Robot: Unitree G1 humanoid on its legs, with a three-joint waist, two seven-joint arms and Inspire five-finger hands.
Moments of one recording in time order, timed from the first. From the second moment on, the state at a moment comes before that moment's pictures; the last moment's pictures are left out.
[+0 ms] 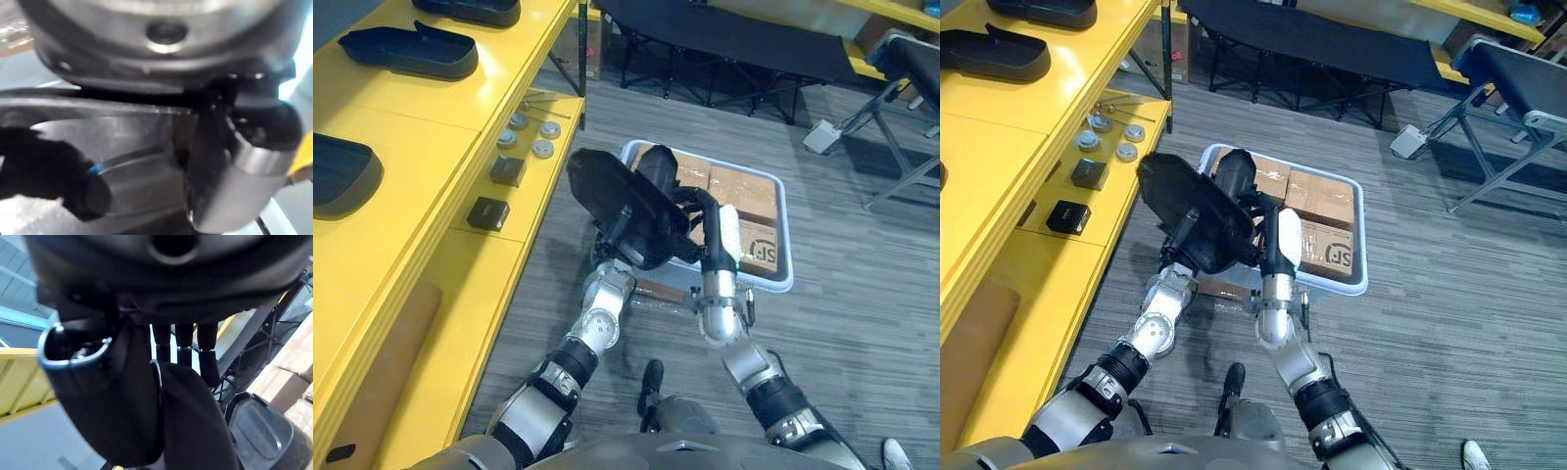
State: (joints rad) left arm -0.39 -0.03 -0.39 0.57 -1.13 -0.37 0.29; right arm -0.13 -0.13 0.39 0.30 -0.37 -0.26 -0.61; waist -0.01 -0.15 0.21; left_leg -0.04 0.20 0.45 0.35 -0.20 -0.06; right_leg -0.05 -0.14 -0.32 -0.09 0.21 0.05
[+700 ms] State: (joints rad) left arm 0.13 0.05 0.03 -0.10 0.27 -0.39 0.69; right arm 0.17 -0.07 0.29 -0.10 0.59 -0.24 -0.05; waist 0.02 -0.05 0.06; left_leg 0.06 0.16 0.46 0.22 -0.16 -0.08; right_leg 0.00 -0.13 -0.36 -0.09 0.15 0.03
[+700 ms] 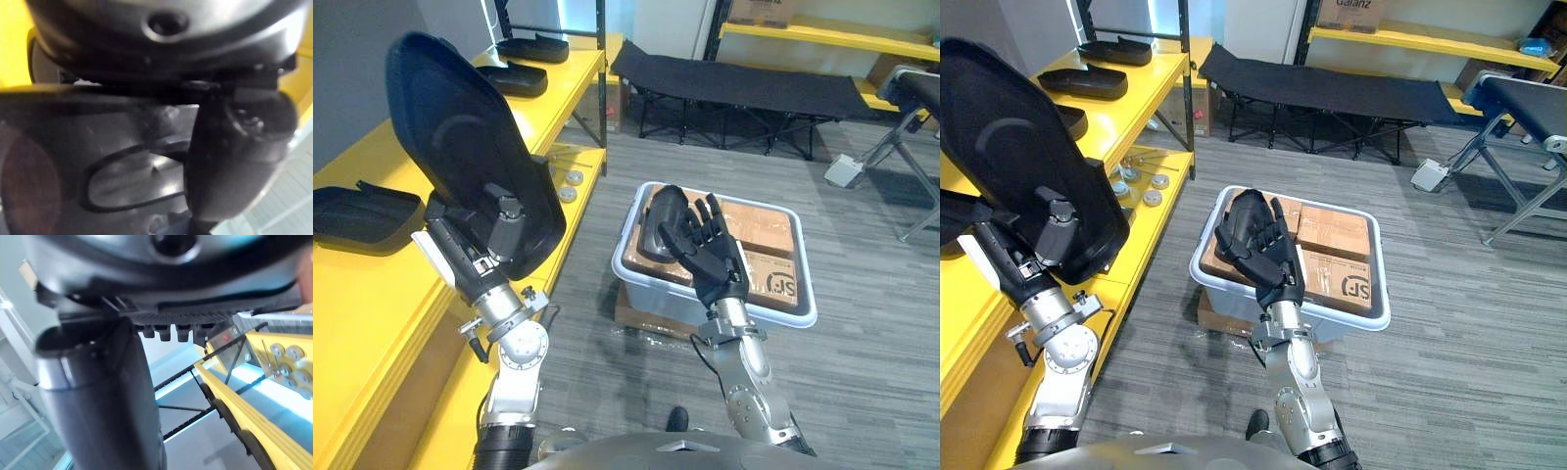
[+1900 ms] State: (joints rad) left arm 0.51 -0.04 0.48 -0.48 -0.35 -0.40 0.06; right arm -0.02 -0.12 0.37 0.11 0.36 -0.07 0.02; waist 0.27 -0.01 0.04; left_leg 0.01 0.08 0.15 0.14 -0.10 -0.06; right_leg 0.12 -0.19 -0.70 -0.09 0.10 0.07
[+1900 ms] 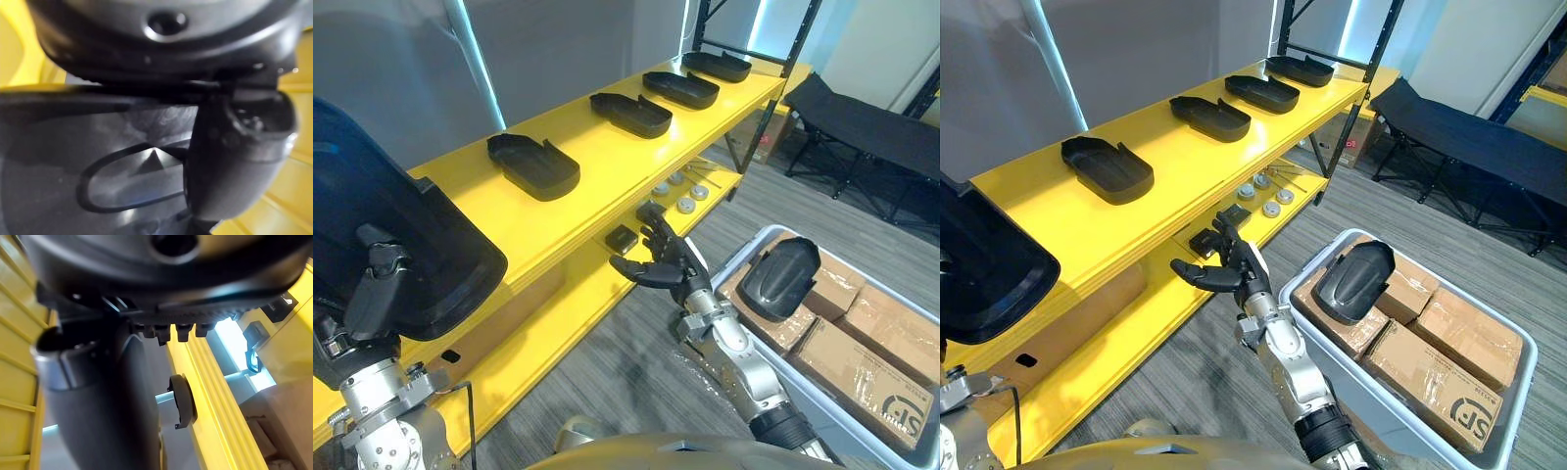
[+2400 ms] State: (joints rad) left arm 0.45 0.01 0.34 -0.48 -0.39 -0.39 -0.10; right arm 0.04 -0.17 0.30 0.10 0.21 -0.07 0.02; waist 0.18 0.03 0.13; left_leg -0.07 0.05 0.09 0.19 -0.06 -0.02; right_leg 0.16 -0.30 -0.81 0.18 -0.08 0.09
